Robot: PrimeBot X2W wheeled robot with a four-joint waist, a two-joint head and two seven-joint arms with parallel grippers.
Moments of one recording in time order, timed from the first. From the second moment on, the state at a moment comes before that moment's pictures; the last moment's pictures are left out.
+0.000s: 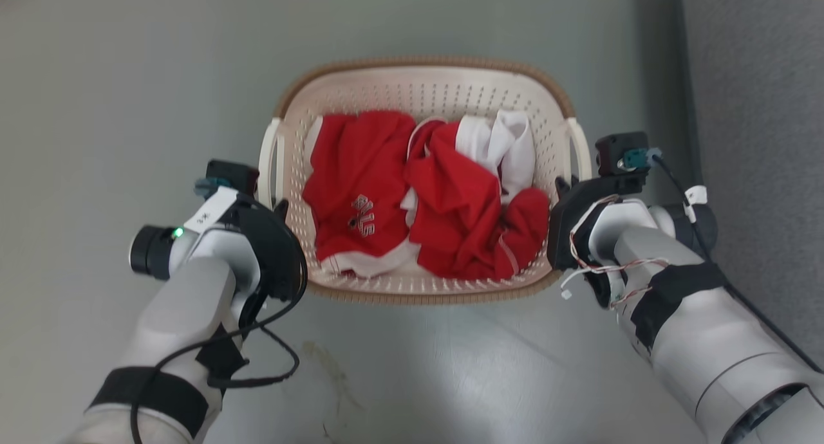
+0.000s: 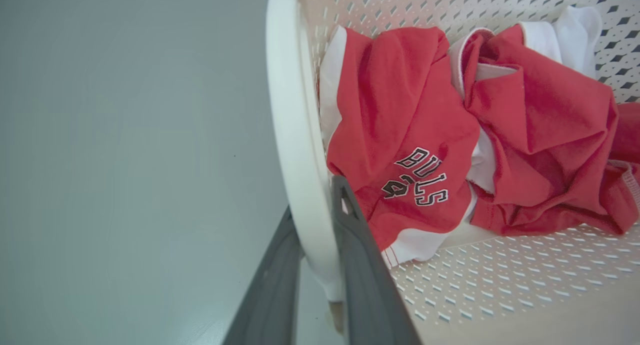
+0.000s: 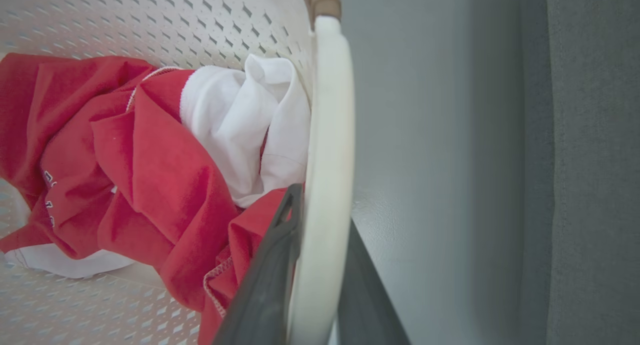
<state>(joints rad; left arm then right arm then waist) -0.94 0.06 -0.60 1.24 -0.59 -0.11 0.00 -1.04 -0.05 0.90 1.22 0.83 -0.08 0.03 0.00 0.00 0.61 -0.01</state>
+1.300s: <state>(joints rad) -1.08 0.06 -0.60 1.24 -0.55 -0.06 -0.19 -1.16 -0.07 0.89 1.24 0.80 -0.08 -0.17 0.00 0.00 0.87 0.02</state>
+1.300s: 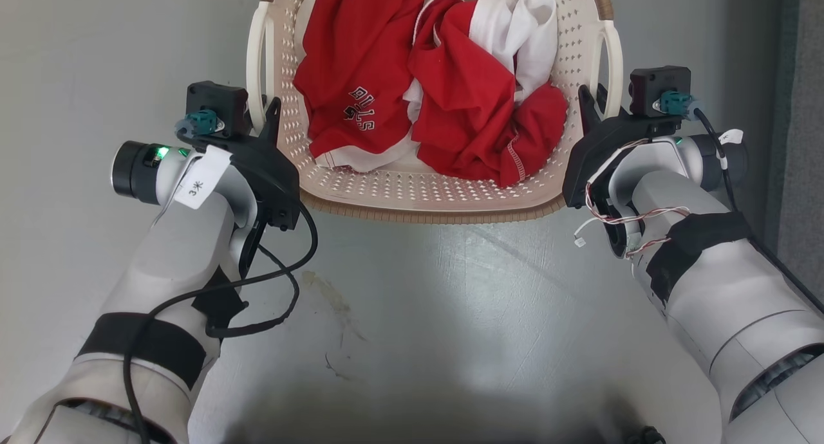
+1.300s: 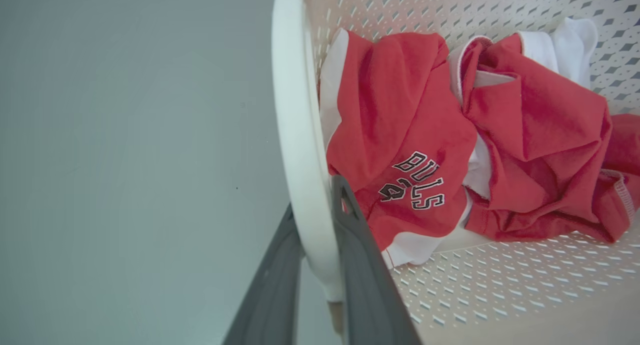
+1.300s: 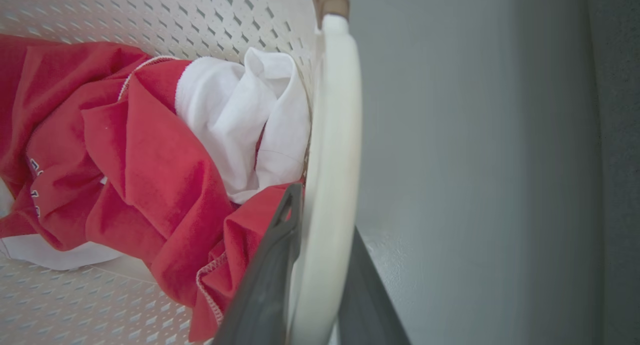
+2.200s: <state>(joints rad) -1.12 0.04 -0.60 1.25 -0.55 -0.03 -0.23 -1.18 -0.08 0.87 1.26 0.80 -0.08 -0.23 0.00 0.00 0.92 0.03</state>
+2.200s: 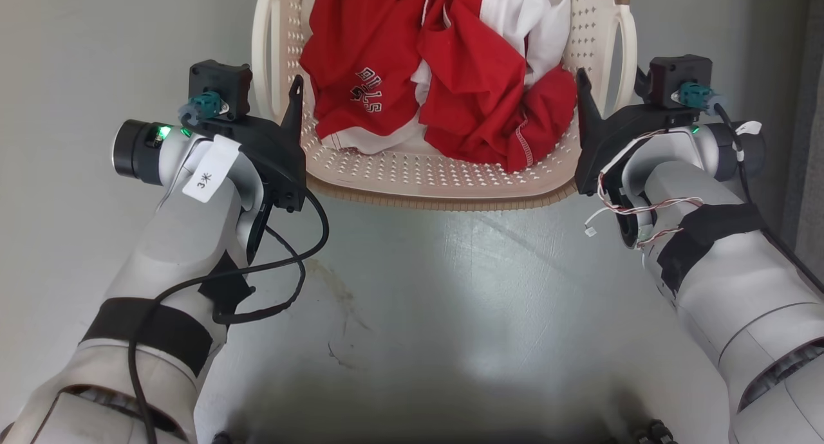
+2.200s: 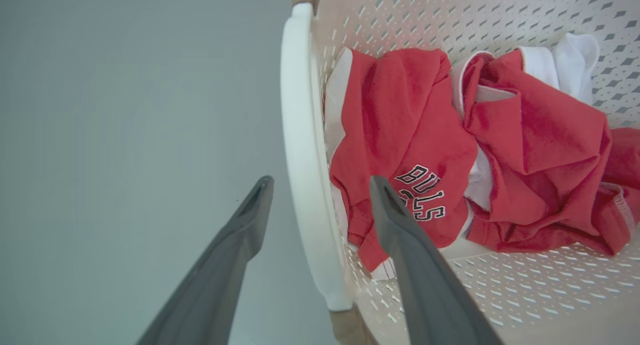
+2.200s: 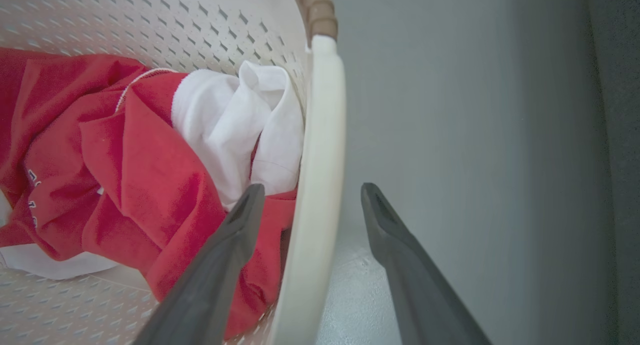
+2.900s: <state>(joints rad) -1.05 0.03 -0.56 1.23 -0.57 -0.02 -0.25 -1.13 -0.08 0.86 1.25 0.80 -0.08 -0.25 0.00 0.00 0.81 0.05</state>
